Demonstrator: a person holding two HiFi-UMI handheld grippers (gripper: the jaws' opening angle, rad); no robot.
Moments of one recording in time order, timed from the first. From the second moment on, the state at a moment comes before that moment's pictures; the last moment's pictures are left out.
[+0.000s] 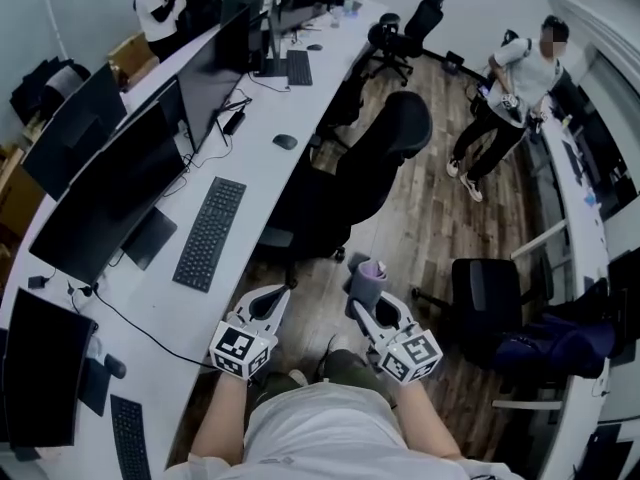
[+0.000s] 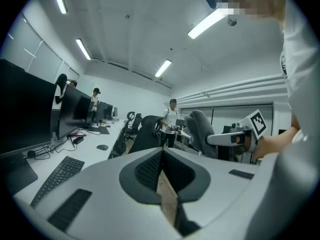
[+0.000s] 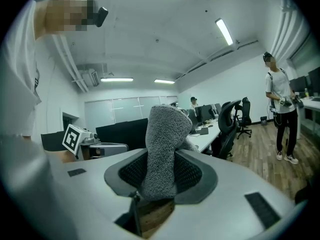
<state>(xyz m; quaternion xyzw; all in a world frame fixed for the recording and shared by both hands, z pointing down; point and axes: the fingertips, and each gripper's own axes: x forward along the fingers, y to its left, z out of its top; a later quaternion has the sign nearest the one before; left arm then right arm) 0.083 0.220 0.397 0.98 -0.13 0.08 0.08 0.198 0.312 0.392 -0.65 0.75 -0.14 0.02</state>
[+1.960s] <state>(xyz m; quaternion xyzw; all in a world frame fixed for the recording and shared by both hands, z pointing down) -0.017 -0.096 0.473 0.83 -0.50 0.10 0.20 0.167 -0.161 0.489 -0.39 0.89 -0.22 -0.09</state>
